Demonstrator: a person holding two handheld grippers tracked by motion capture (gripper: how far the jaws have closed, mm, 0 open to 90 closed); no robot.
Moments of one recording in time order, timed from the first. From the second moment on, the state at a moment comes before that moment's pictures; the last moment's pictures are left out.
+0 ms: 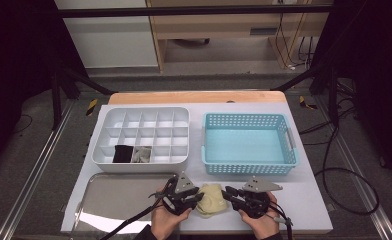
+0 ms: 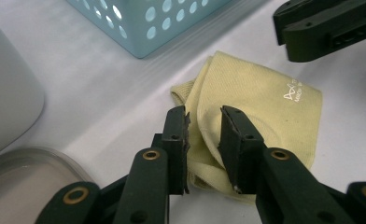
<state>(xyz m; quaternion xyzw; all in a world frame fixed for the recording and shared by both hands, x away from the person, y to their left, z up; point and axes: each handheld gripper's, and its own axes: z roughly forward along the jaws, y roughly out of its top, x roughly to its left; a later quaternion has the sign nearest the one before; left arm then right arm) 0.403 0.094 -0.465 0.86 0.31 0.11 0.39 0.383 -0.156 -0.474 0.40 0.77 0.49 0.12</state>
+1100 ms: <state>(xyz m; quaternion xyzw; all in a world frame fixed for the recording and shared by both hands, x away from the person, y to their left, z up) 0.401 0.077 -0.462 0.86 0.30 0.08 0.42 0.370 -0.160 -0.495 0.44 0.77 0.46 0.08</state>
